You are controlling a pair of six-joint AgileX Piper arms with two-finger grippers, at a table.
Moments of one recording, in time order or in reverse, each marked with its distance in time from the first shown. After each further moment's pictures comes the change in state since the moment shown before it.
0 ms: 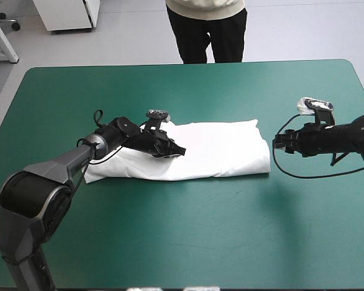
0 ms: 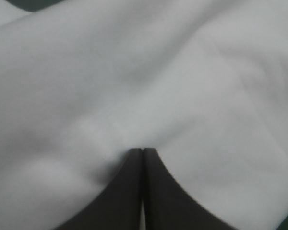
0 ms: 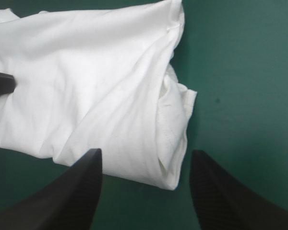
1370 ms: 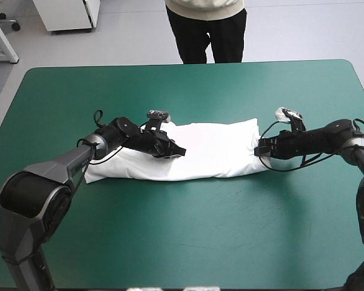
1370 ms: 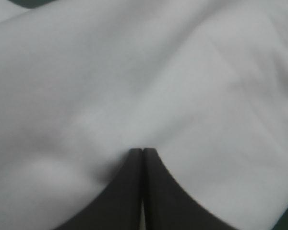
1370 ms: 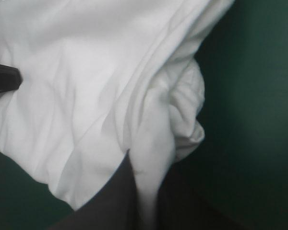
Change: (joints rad) left arm 0.000 0.000 0.000 -0.008 0.011 0.008; right arm 0.044 0.309 -0.014 0.279 0.017 -0.287
